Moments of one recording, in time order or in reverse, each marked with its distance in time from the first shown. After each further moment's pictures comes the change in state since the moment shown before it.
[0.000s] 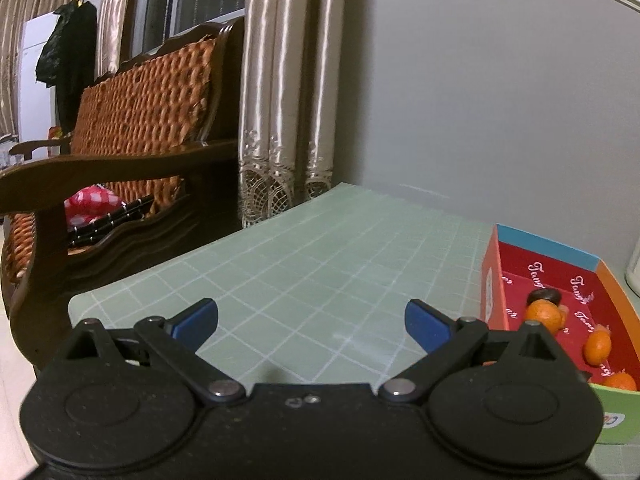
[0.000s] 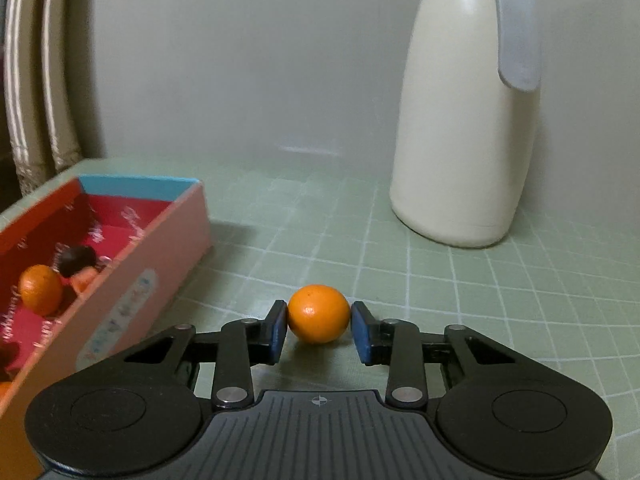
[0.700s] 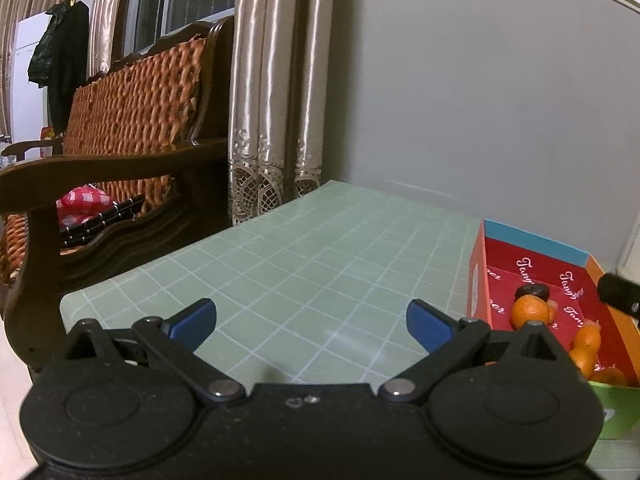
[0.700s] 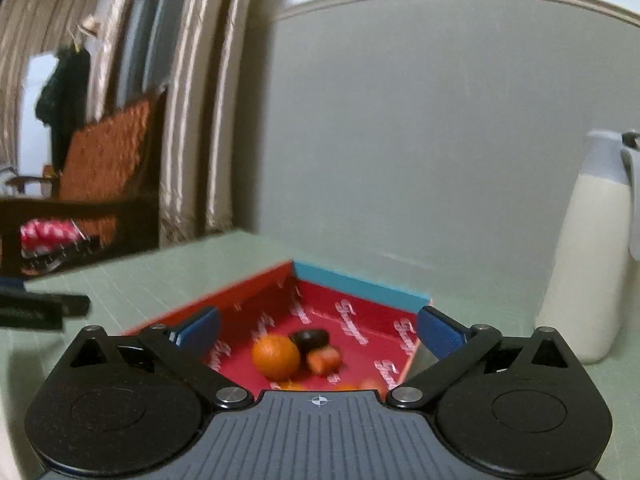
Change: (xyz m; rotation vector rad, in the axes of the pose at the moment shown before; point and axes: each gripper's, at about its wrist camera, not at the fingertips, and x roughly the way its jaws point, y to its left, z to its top) left arm -0.002 -0.003 -0.001 0.015 0.004 -0.031; right arm -0.075 0.114 -0.005 -0.192 -0.299 0.262
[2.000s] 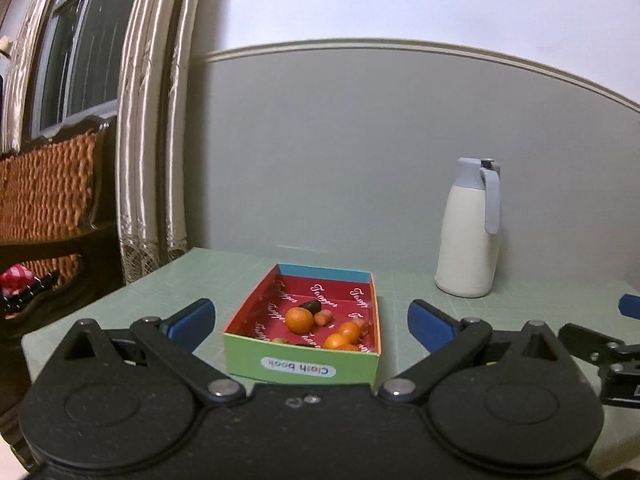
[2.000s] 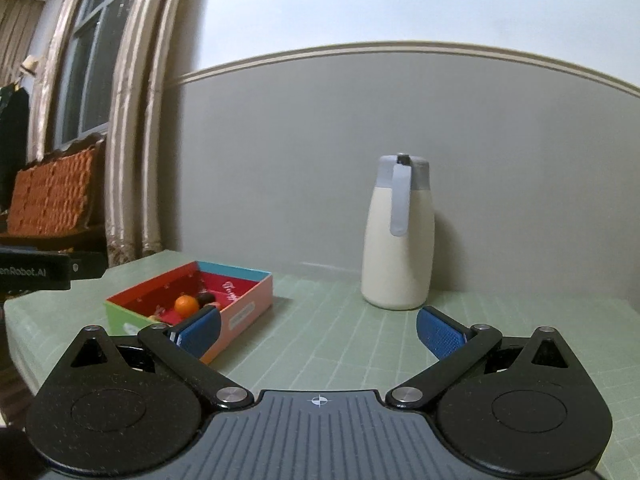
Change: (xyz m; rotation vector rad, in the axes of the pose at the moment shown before) left arm -0.183 -0.097 -0.028 0.145 -0.193 -0.306; right arm -0.253 -0.059 -0.027 0.078 -0.050 -0.214
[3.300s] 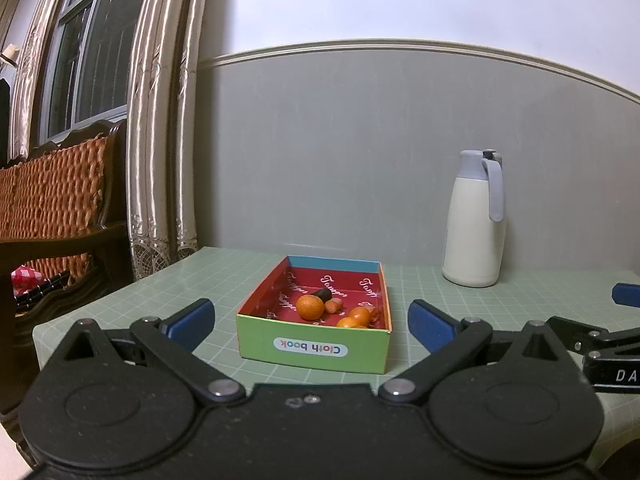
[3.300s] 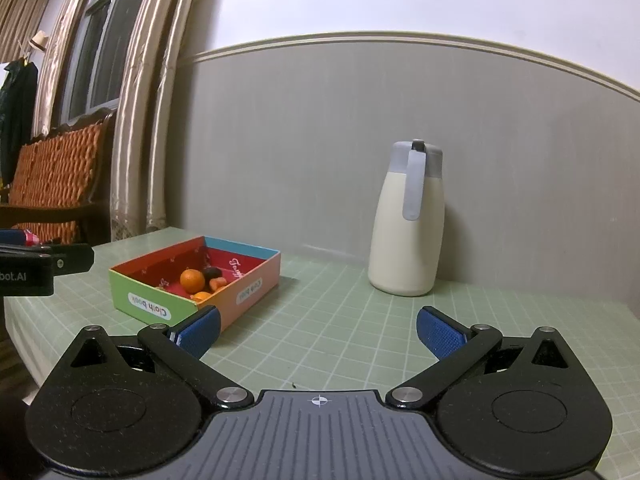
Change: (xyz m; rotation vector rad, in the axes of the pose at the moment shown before) left arm -0.011 0.002 -0.027 0.014 -0.025 0.024; right arm 0.009 0.010 -0.017 -0.041 0.038 -0.010
